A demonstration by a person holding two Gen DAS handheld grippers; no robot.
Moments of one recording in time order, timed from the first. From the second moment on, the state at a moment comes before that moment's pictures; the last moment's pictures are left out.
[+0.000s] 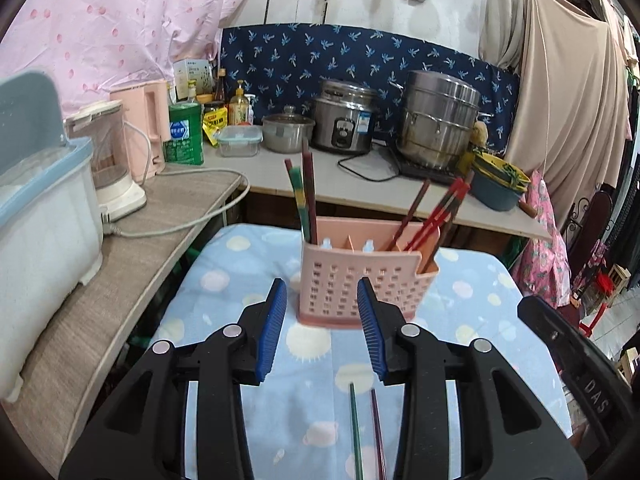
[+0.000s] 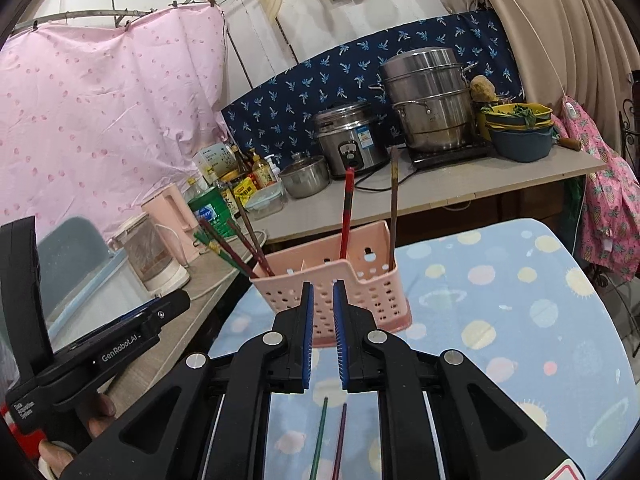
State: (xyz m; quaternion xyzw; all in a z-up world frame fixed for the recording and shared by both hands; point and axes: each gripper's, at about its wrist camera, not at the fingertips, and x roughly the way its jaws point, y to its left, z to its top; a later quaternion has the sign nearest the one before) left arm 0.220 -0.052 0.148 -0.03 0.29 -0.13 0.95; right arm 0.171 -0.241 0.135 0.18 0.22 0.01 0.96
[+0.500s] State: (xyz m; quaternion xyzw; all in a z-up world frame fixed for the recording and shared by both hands) left arm 0.141 -0.046 0.067 0.00 0.36 -0.13 0.92; right arm 0.086 -0.199 0.056 0.12 0.32 0.01 0.94
